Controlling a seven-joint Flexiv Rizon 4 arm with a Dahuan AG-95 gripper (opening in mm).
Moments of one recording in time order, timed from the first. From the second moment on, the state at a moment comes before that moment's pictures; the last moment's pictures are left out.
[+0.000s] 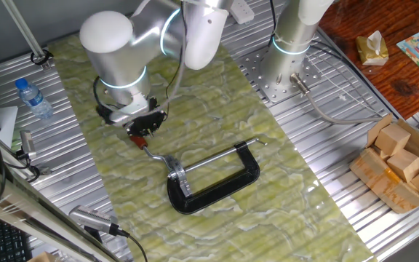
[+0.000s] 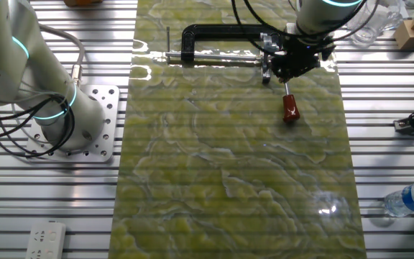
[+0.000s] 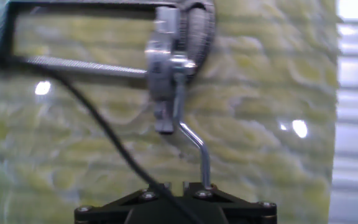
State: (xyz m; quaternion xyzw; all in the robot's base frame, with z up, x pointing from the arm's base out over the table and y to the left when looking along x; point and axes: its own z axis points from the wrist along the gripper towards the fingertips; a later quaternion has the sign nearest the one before) arm 0.549 0.076 0.102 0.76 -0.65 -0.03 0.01
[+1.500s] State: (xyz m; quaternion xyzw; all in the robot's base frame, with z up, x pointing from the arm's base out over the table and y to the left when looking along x) arm 0.558 0.080 0.085 0.76 -0.65 -0.02 0.02
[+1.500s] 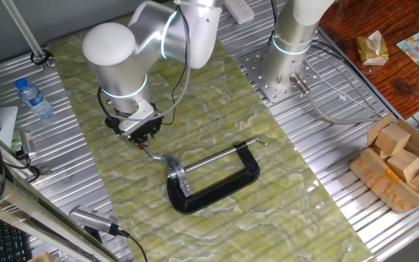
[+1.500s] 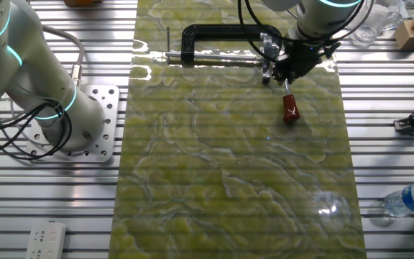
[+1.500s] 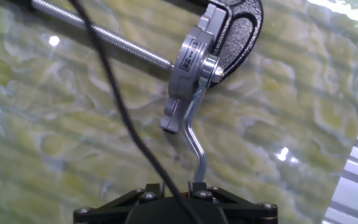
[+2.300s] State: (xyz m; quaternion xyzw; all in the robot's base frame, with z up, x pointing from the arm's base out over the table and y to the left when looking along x) arm 0.559 0.079 0.085 0.74 -0.67 0.01 0.01
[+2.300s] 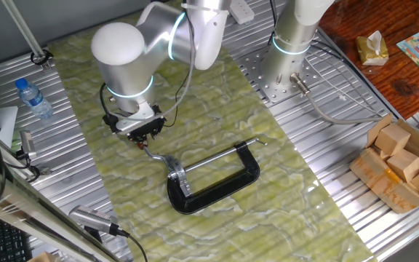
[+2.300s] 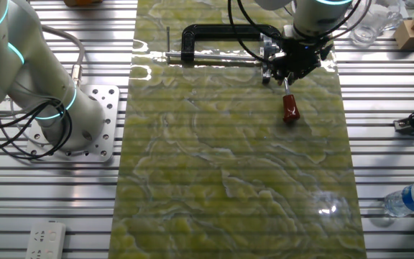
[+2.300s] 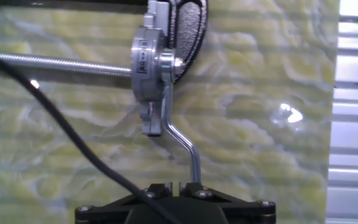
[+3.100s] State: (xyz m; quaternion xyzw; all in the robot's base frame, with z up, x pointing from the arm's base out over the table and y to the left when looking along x) arm 0.568 0.098 0.062 0.77 -0.64 0.01 -0.01
